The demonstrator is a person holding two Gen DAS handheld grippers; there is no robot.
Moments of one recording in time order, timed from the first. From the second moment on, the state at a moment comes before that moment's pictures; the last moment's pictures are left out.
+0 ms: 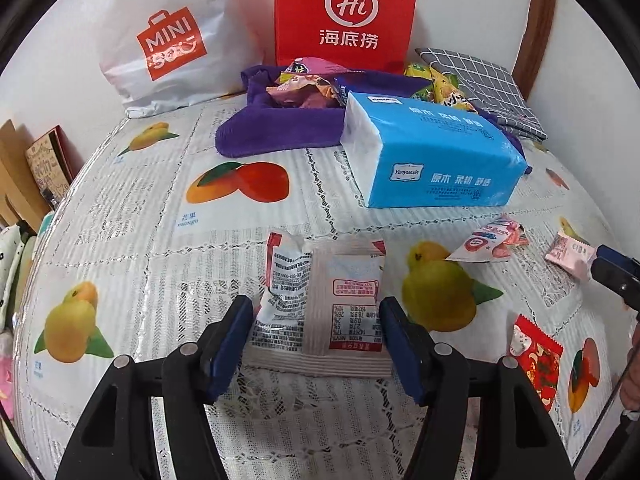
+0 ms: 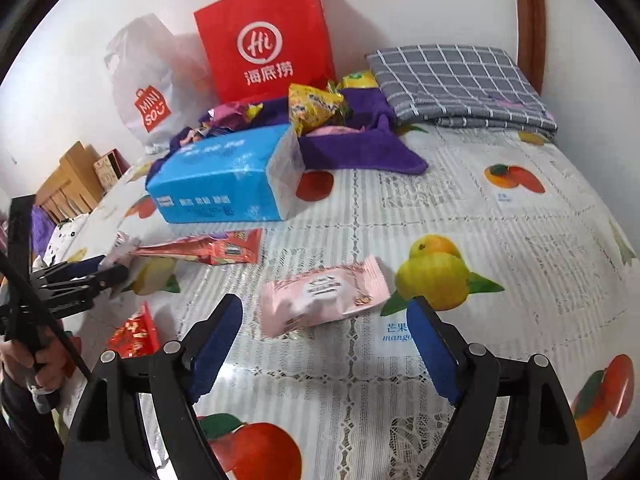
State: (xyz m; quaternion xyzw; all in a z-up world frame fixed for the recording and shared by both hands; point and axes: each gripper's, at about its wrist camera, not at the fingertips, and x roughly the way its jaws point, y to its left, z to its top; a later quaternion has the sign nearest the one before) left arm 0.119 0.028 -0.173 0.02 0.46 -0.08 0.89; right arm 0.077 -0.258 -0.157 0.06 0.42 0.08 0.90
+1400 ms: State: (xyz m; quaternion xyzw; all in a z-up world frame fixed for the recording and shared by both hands) left arm 0.119 0.042 -0.171 -0.03 0.45 -0.10 0.89; right arm 0.102 -0.227 -0.183 0.00 0.44 0.07 0.89
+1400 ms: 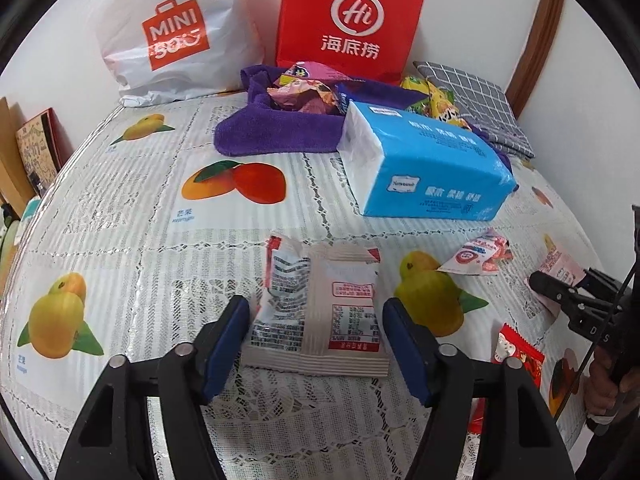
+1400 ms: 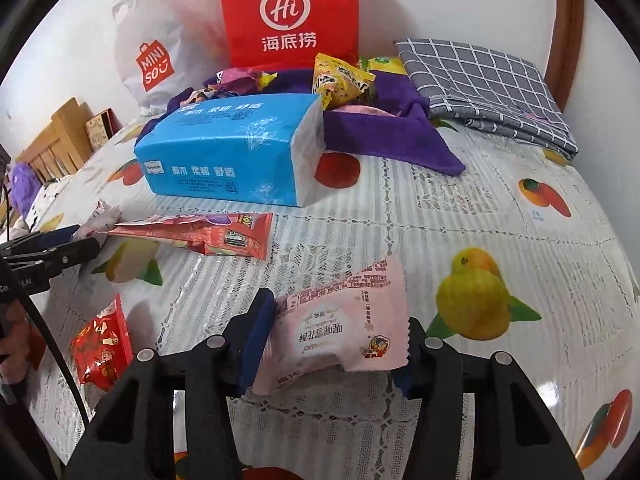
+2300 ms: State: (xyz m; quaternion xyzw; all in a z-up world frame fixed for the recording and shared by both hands) left arm 0.101 0.042 -0.113 -0.06 0.43 -0.11 0.89; right arm 0.082 -0.234 -0.148 0.07 0.44 0.08 0.89
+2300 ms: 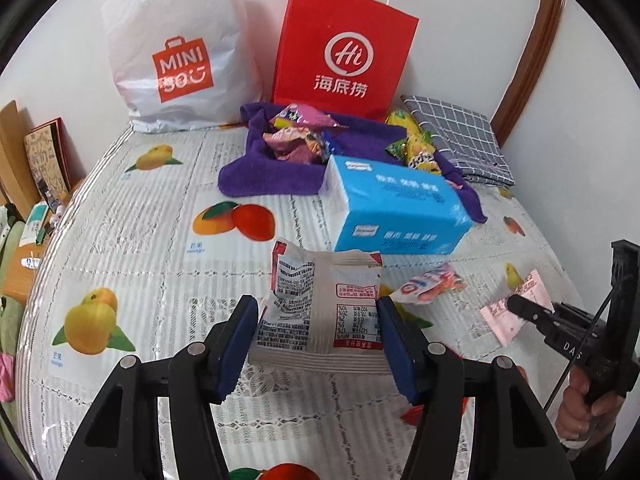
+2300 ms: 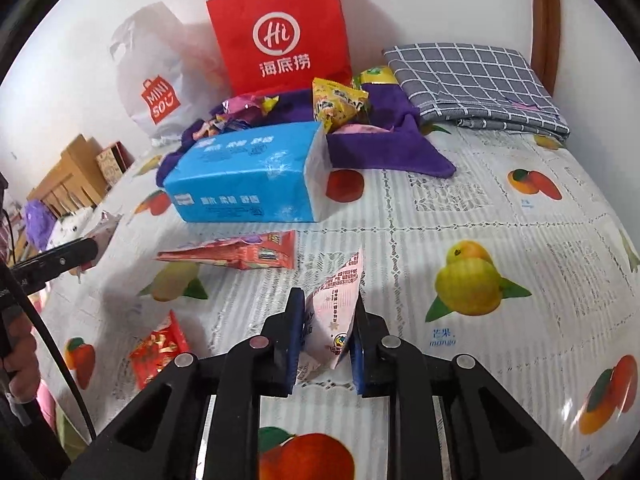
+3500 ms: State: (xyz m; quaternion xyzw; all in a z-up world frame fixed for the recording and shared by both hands) left arm 0.140 -0.009 -0.005 -0.04 0.36 -0.17 0.92; right arm 0.133 -0.231 -0.013 0.07 0.35 0.09 0.93
